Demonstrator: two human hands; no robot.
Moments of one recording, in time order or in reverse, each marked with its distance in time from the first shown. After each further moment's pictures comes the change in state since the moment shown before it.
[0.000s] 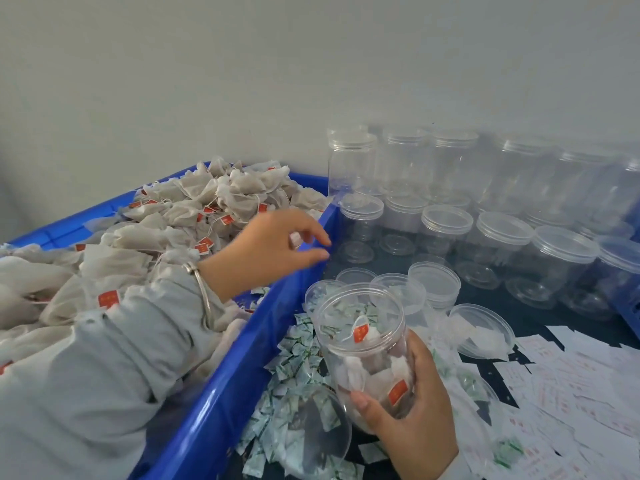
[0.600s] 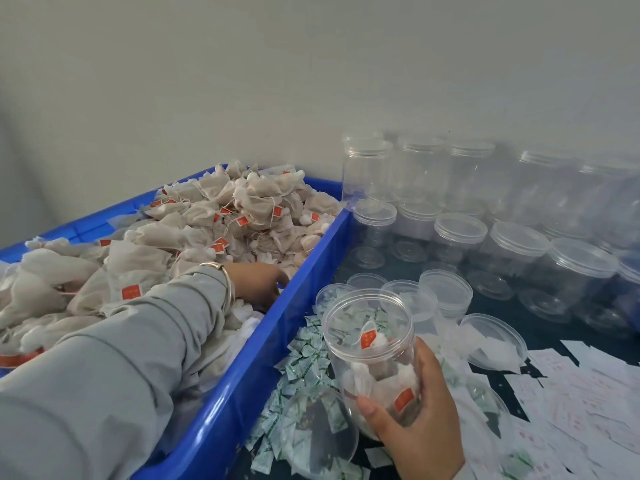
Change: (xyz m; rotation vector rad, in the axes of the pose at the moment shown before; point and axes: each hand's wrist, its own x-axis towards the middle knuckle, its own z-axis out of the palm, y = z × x) left_hand 0.002 -0.074 0.014 0.474 -0.733 -0.464; right_hand -0.002 -0.003 0.002 0.042 -0.020 -0.014
